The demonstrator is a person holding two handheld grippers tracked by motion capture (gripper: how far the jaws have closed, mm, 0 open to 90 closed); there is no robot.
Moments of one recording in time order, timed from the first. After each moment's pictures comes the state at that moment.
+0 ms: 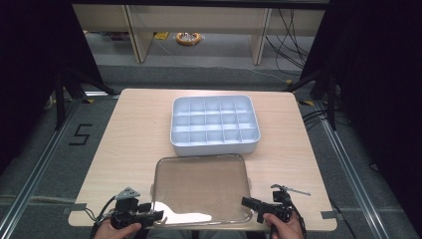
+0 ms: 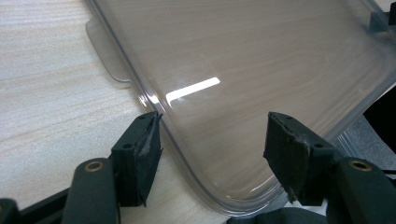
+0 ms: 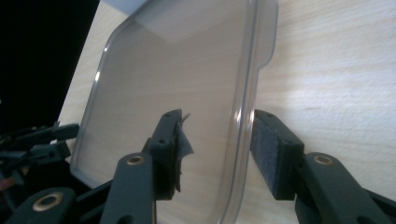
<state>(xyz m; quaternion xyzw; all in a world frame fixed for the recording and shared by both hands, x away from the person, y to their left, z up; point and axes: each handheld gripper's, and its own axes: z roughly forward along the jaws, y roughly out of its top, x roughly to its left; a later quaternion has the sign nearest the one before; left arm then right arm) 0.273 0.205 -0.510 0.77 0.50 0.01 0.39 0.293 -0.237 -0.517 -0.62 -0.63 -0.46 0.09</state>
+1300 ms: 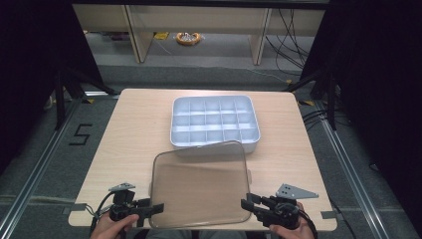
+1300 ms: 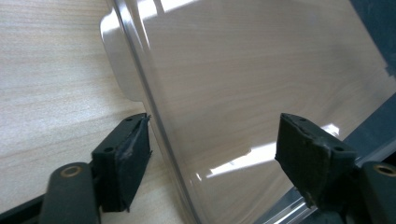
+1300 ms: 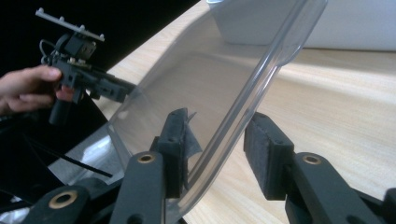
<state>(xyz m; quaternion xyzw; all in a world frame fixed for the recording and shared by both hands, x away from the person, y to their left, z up) 0.291 0.214 -0.515 0.71 0.55 -0.05 0.44 0.271 -0.234 -0.468 -0.39 -0.74 -0.54 -0.02</state>
